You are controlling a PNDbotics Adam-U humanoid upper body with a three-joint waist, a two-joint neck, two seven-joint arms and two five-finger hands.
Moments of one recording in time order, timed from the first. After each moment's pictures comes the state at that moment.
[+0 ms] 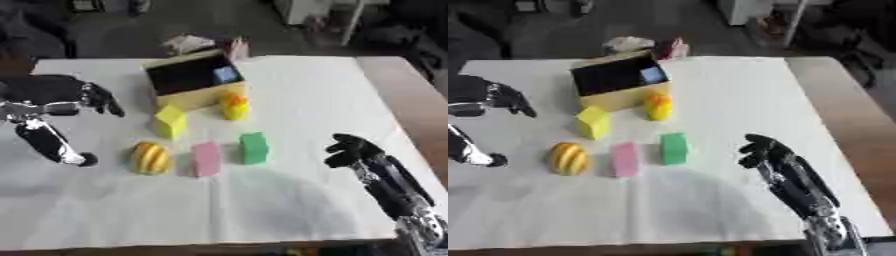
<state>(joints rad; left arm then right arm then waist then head) -0.60 0.79 -0.38 -1.61 -0.57 -0.34 -0.68 0.05 -0.13 -0.01 -1.77 0.08 -0.20 0.34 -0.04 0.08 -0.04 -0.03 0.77</state>
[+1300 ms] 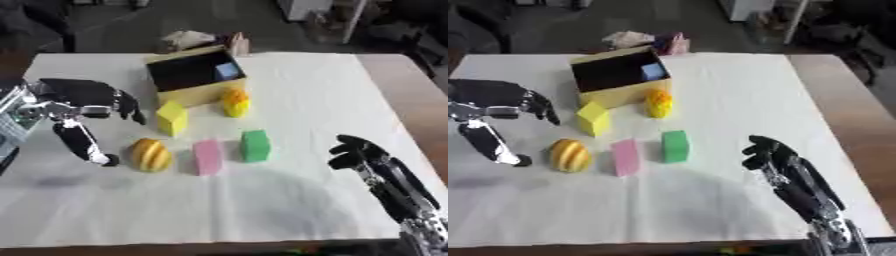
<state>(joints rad) -0.70 0.68 -0.47 -1.43 -0.64 -0.39 -0.72 0.04 -0.13 0.00 -1.77 0.08 -0.20 0.35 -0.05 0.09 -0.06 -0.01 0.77</state>
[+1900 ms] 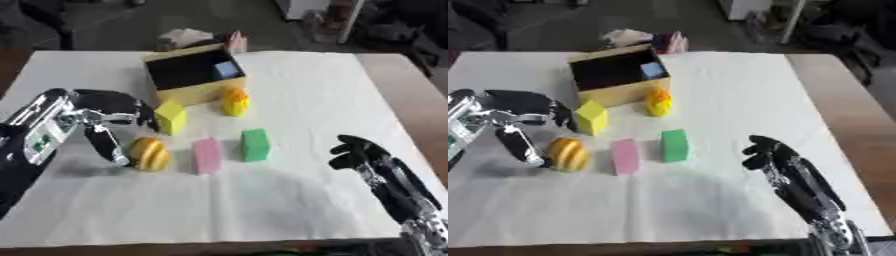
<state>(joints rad) -0.74 0.55 -0.47 -1.21 -0.78 -0.45 -0.66 0.03 -0.12 0.01 -1.77 0.07 -0.20 0.36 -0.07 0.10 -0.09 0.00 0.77</state>
